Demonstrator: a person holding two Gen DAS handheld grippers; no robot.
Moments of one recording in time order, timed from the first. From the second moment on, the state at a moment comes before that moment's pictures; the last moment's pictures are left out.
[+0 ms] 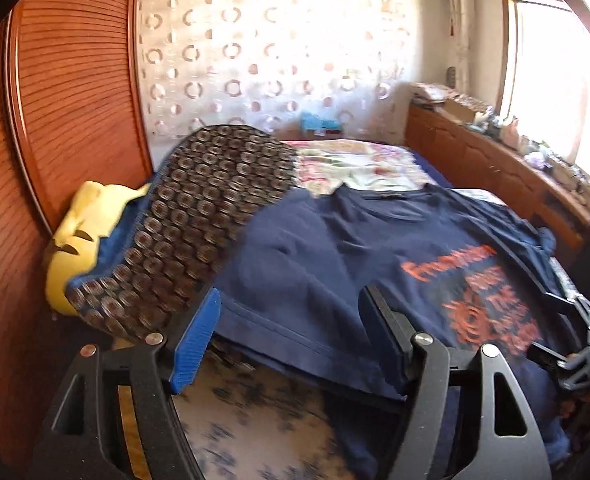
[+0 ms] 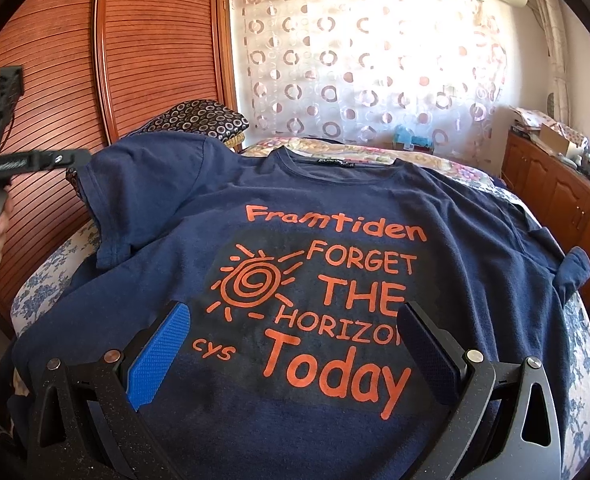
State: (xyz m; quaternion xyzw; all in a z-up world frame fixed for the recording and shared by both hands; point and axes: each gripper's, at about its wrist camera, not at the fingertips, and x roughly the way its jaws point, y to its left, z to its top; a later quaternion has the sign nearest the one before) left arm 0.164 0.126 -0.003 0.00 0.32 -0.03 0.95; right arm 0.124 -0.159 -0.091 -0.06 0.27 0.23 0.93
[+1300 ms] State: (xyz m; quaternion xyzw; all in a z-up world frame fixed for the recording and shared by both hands) left arm 0.182 0.027 0.023 0.09 0.33 -0.16 0.92; right arm 0.131 -0.192 -0.076 -0.01 0.27 0.23 0.94
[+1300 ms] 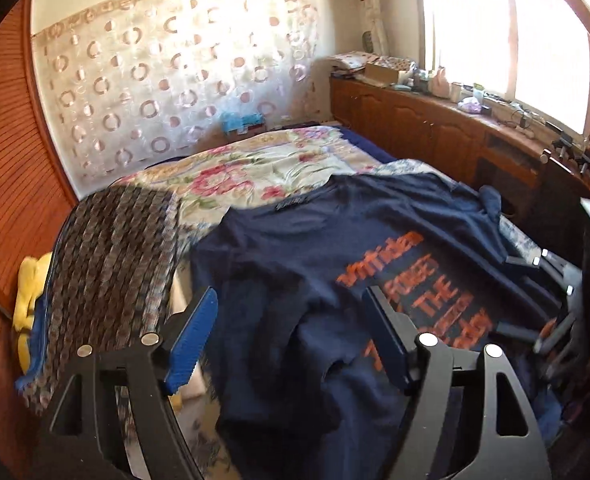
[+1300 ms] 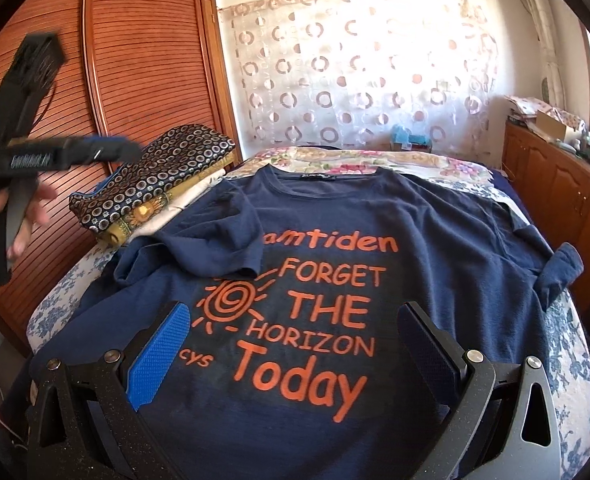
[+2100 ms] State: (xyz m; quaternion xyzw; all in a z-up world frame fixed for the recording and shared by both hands) left arm 0.168 0.035 -0.090 0.09 0.41 -0.14 0.90; right arm 0.154 -0.188 -0.068 -0.03 0.30 0.28 0.91
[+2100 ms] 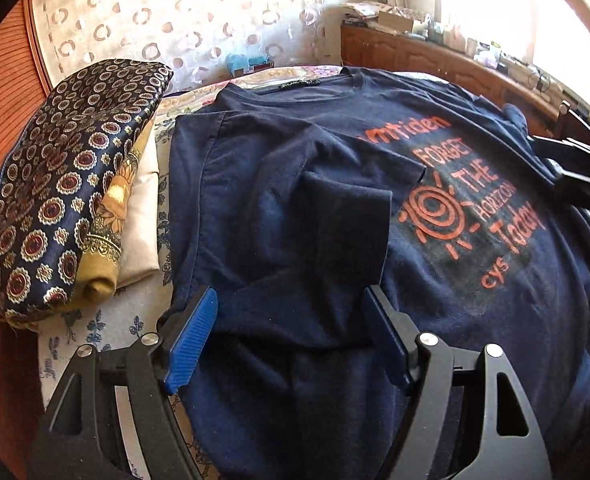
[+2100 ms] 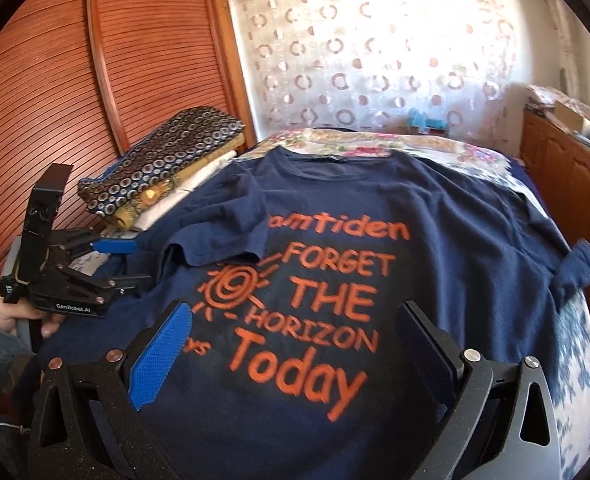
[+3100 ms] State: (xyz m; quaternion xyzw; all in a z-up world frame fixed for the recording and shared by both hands) left arm 0.173 0.040 -0.092 0.07 0.42 -0.15 0.89; right arm 0.254 -0.120 -0.075 -0.09 0.36 0.29 0.88
